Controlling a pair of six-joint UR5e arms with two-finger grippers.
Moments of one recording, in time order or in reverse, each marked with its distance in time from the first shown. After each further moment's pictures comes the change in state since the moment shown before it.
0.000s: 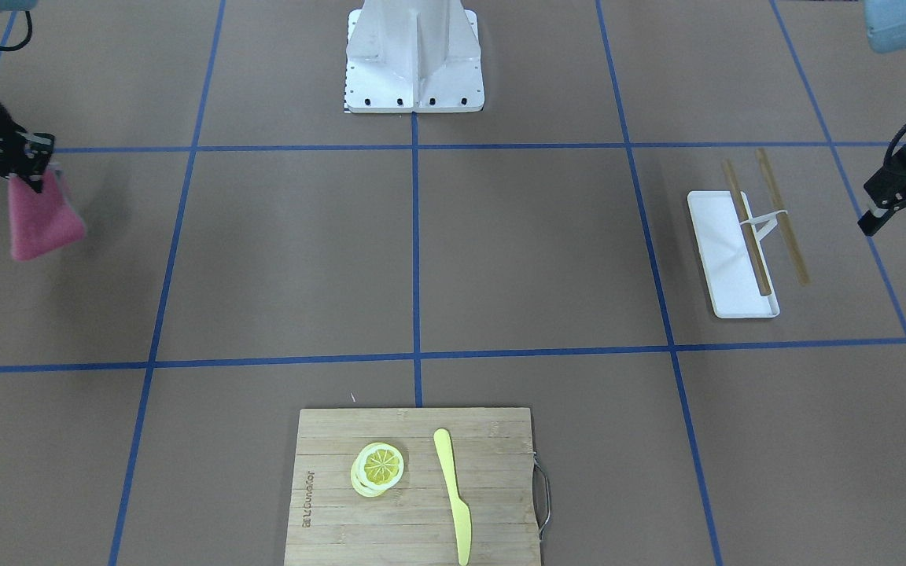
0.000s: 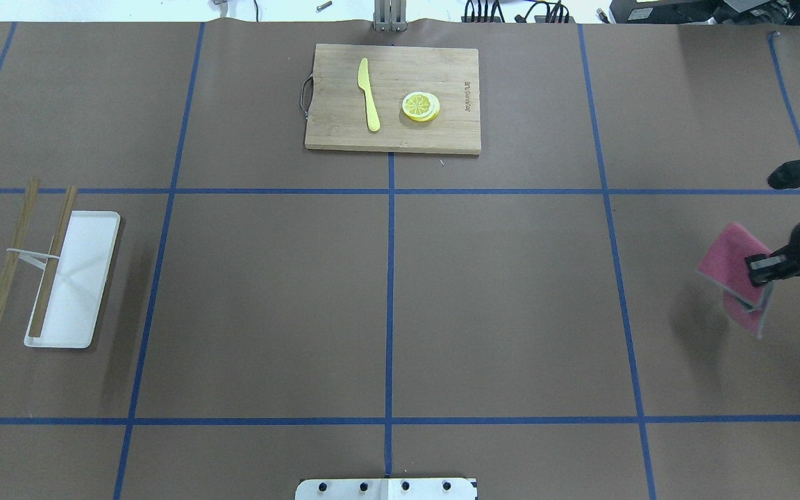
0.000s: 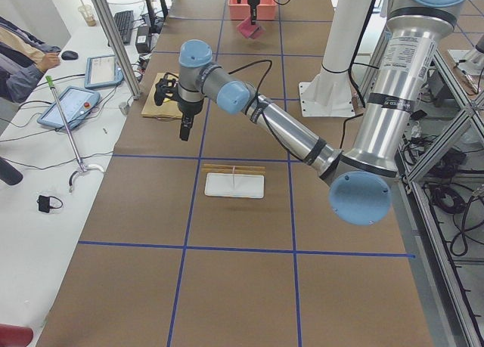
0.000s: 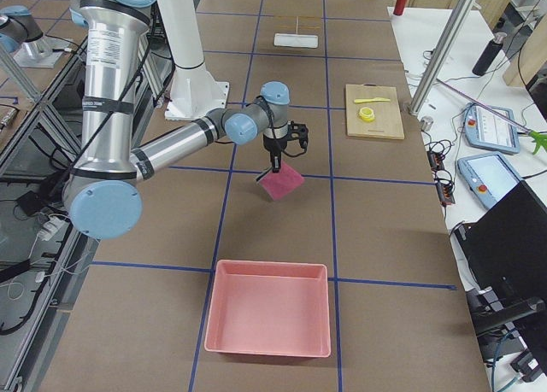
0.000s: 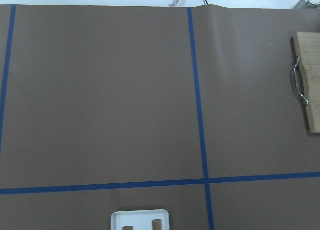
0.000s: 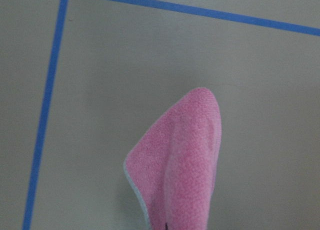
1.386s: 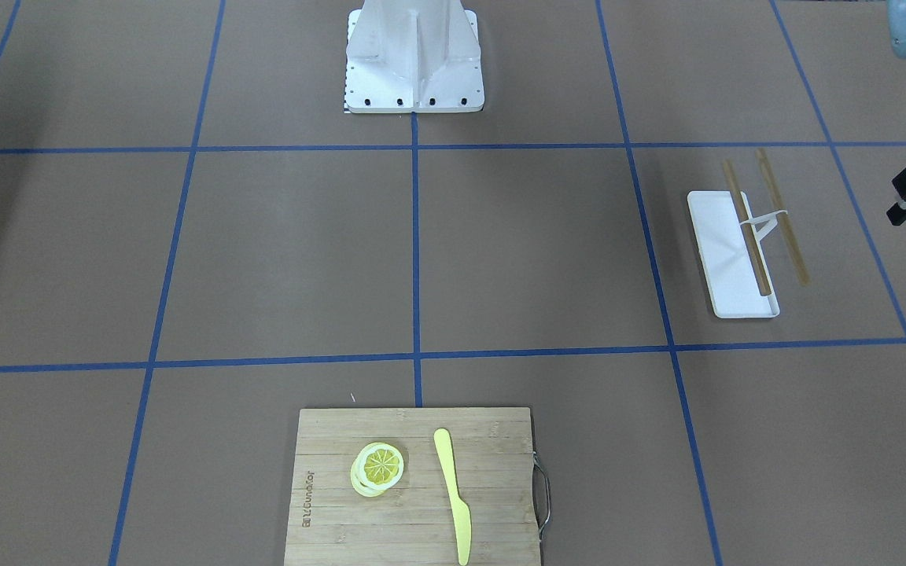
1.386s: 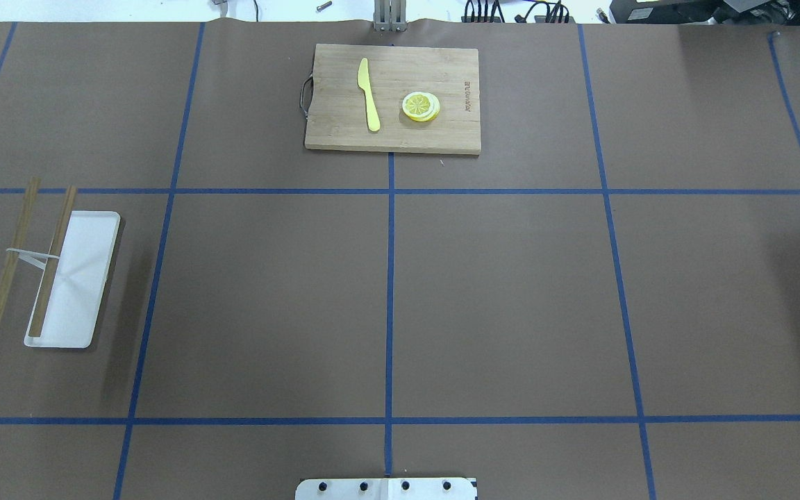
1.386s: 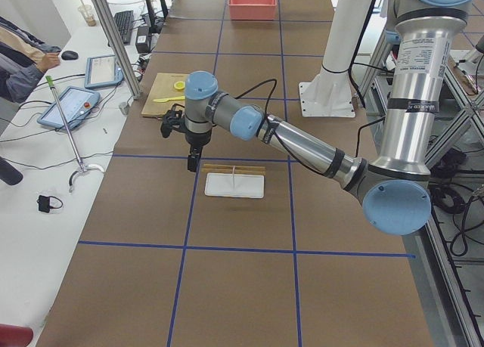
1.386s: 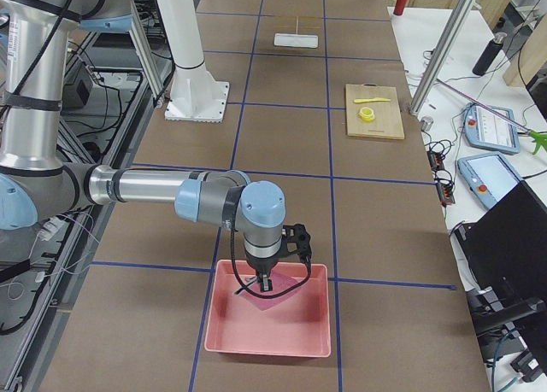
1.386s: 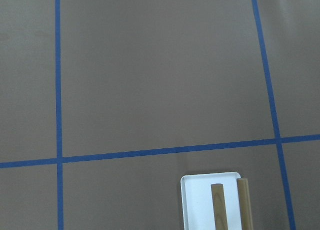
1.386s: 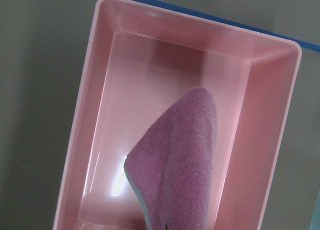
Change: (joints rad) left arm -0.018 0.097 0.015 0.012 -0.001 0.103; right arm 0.693 0.018 -0.351 -0.248 0.073 -0.958
